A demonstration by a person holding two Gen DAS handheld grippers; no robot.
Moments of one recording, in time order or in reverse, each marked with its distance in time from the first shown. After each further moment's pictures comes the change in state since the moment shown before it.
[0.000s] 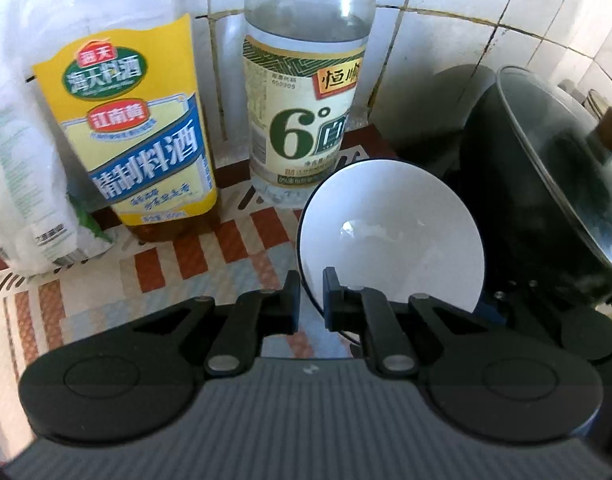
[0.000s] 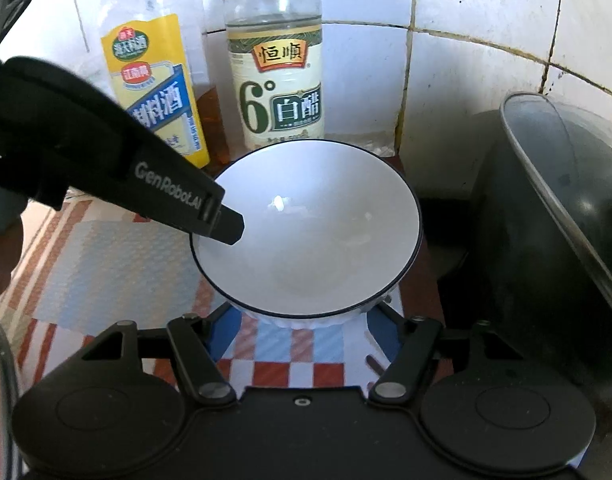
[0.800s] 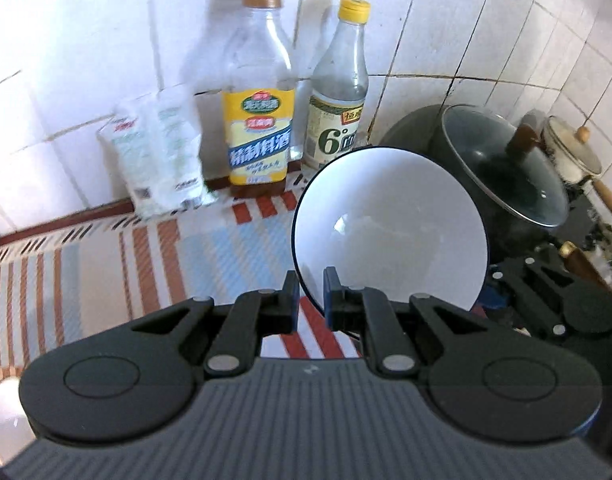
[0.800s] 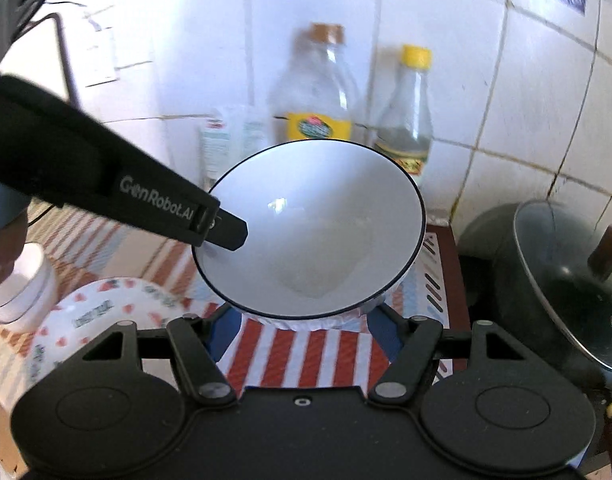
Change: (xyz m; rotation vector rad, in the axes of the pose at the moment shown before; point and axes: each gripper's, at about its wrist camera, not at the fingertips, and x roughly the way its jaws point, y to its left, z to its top) left arm -0.178 0.035 -0.075 -0.048 -0.113 0.013; right arm -0.146 0.100 -0.013 -0.173 -0.104 0.060
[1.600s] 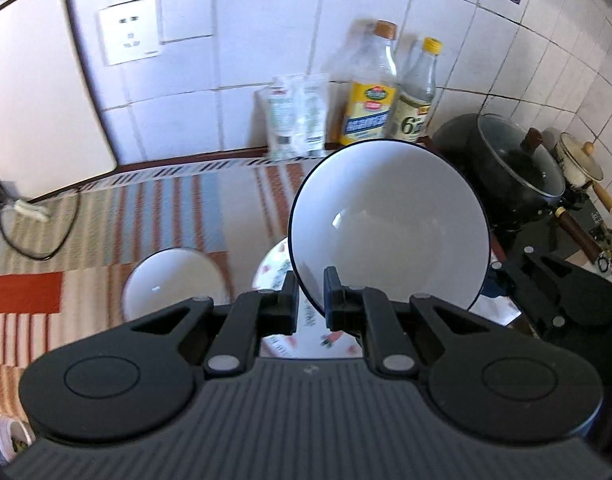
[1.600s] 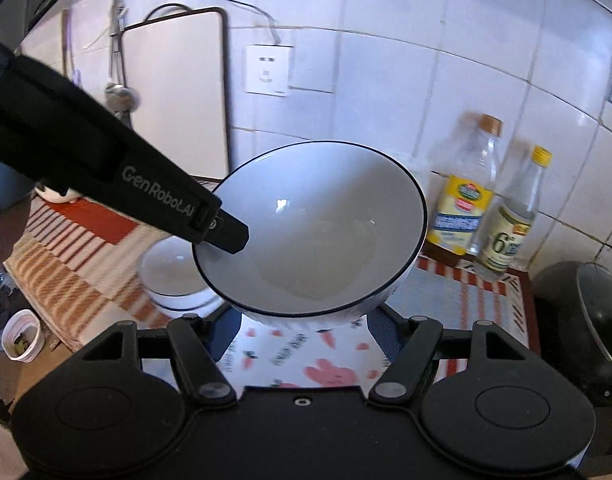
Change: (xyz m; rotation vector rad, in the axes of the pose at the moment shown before) left arm -0.168 0.091 -0.103 -0.096 -0.038 0.099; right arm -0.094 0.168 0.003 -0.156 -0.040 0.111
